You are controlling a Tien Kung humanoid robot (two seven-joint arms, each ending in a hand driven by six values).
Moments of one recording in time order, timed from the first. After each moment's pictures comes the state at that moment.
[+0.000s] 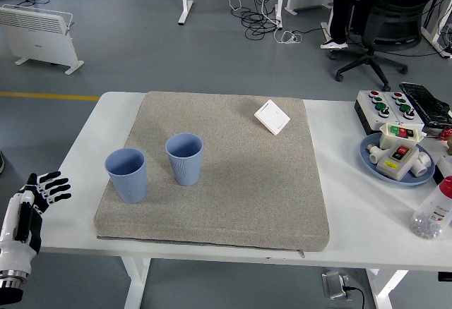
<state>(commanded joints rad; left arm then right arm) 0.04 0.07 -1.63 -1.28 1.22 -0.05 -0.42 0.11 -0.11 1.45 0.18 -1.00 -0.01 -0.21</state>
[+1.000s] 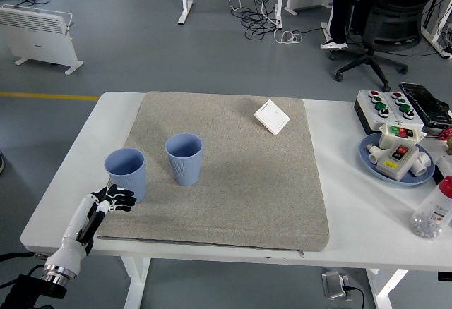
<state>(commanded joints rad) -0.06 0.08 -1.46 -1.19 1.43 -0.08 -0.41 0.11 -0.11 1.45 0.18 -1.00 -0.01 -0.21</state>
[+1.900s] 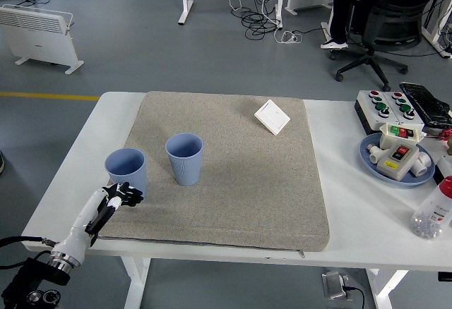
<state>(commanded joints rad) -0.17 0.14 -1.38 -1.04 1.45 -0.08 -0.42 0.11 -0.10 1.45 0.18 -1.00 -0.01 -0.21</state>
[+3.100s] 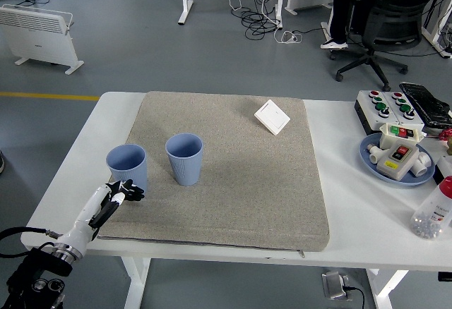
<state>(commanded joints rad) -0.26 0.15 -1.36 -0.93 1.48 -0.09 -0.42 0.11 -0.10 1.44 0.18 -0.99 -0.01 -0.21</state>
